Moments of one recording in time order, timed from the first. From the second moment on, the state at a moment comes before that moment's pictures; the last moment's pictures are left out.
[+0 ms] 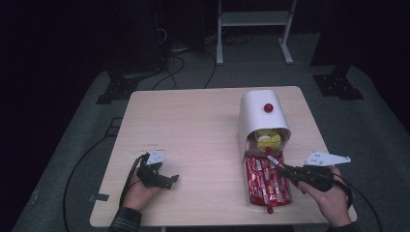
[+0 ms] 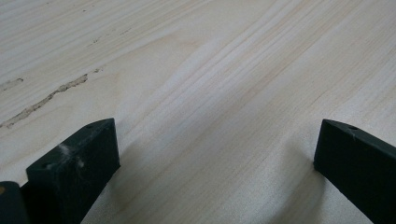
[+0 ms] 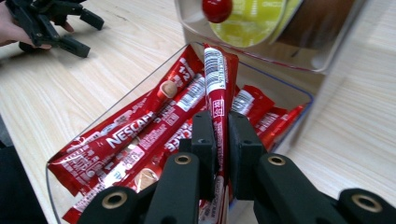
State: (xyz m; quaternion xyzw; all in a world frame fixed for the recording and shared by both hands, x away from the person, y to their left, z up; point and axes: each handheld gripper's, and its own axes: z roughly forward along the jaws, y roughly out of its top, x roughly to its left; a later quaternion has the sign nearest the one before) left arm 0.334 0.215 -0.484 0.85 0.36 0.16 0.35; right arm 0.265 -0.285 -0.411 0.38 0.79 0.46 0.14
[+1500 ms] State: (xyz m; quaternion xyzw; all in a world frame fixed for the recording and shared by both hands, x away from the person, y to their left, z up) left arm 0.334 0.215 -0.484 0.85 0.36 0.16 0.35; right arm 0.262 -0.331 -0.411 0.42 0.77 0.46 0.17
